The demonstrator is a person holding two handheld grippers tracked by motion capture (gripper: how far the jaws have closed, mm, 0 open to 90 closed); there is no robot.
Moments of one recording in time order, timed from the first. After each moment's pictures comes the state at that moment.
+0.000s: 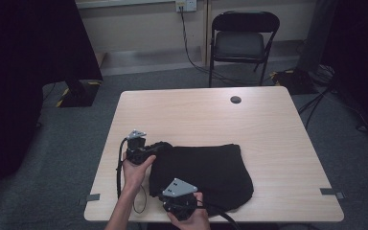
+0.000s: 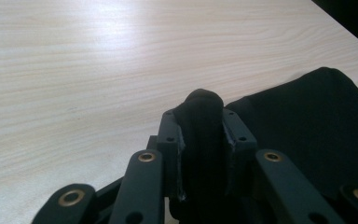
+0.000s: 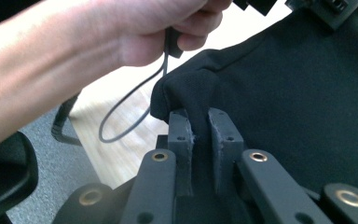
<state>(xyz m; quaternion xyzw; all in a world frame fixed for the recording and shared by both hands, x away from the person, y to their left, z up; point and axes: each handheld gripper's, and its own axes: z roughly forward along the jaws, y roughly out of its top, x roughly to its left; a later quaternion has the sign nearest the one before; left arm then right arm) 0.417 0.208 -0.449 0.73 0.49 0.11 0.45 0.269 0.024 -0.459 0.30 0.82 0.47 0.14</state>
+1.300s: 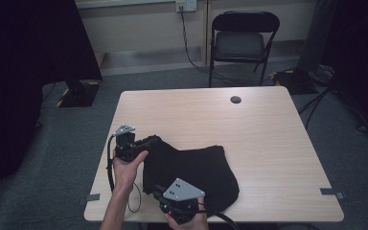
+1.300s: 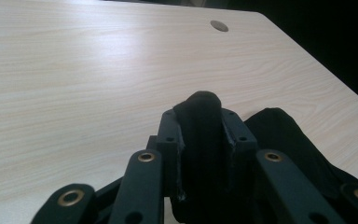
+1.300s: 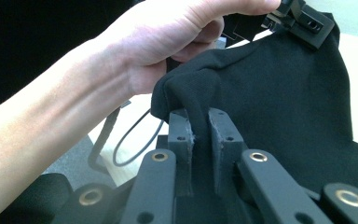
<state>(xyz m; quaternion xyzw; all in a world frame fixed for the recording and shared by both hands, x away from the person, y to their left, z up) 0.396 0.212 -0.398 0.72 0.49 0.13 0.48 0.246 0.016 -0.417 0.29 0.78 0.54 0.16</state>
